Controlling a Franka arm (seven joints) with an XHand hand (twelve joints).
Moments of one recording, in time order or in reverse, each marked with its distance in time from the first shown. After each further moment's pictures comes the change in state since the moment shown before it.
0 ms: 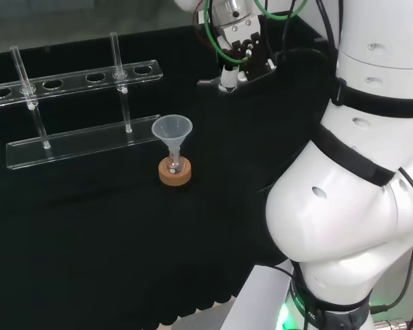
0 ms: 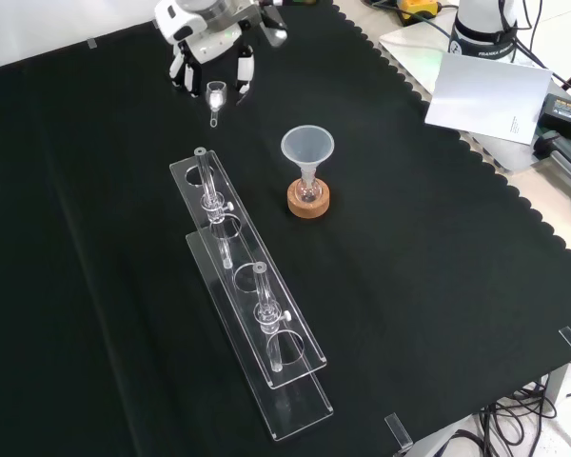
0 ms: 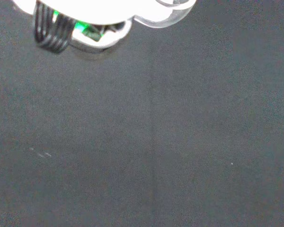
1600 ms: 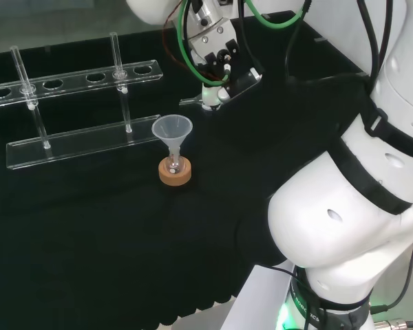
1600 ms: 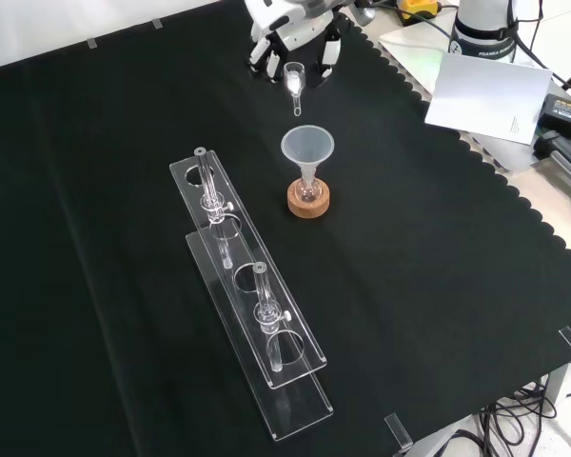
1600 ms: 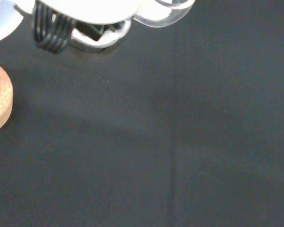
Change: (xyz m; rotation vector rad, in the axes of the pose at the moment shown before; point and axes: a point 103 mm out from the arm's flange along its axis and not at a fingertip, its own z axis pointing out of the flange) arm 0.066 -0.135 -0.027 0.018 -0.158 -0.009
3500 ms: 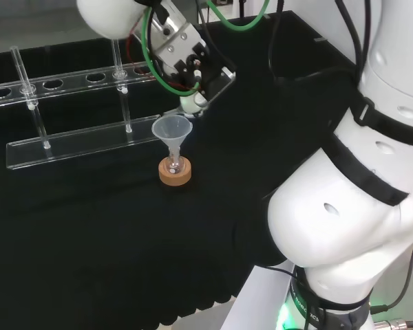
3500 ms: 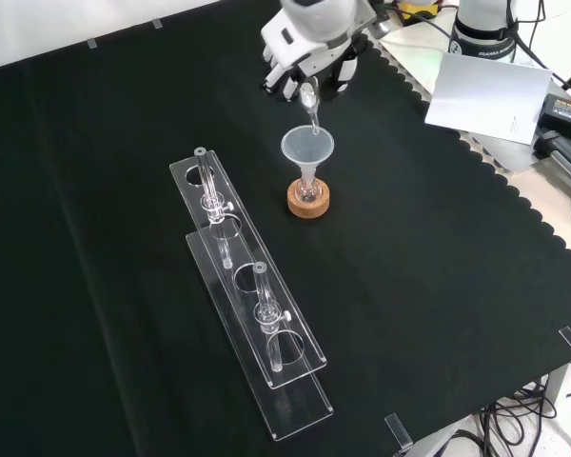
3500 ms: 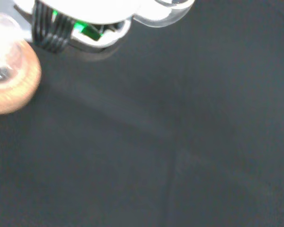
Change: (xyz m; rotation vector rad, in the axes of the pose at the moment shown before) arm 0.044 -0.011 -0.028 0.013 -0.171 -0.066
